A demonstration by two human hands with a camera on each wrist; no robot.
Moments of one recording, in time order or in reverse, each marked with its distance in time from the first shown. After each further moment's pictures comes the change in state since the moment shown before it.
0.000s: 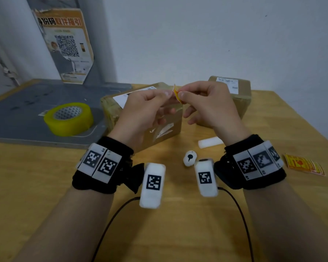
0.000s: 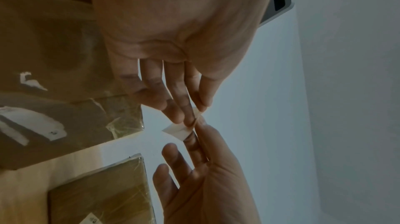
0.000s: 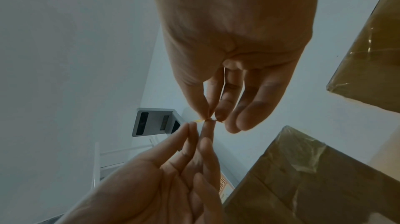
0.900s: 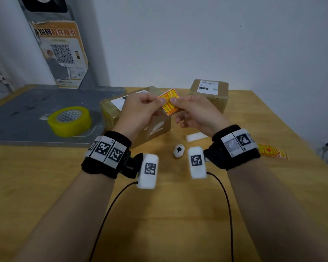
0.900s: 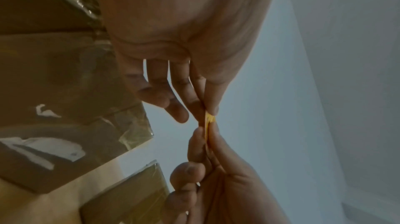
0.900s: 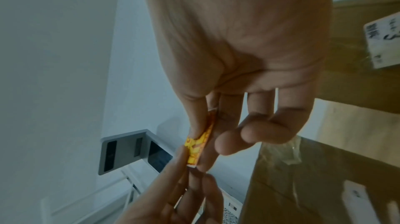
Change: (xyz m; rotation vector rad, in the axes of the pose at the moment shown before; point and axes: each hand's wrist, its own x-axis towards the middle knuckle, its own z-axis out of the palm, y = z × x) left_hand -0.007 0.006 0.003 0.229 0.093 0.099; right_hand -0.014 0.000 -0.016 0.161 -0.219 0.257
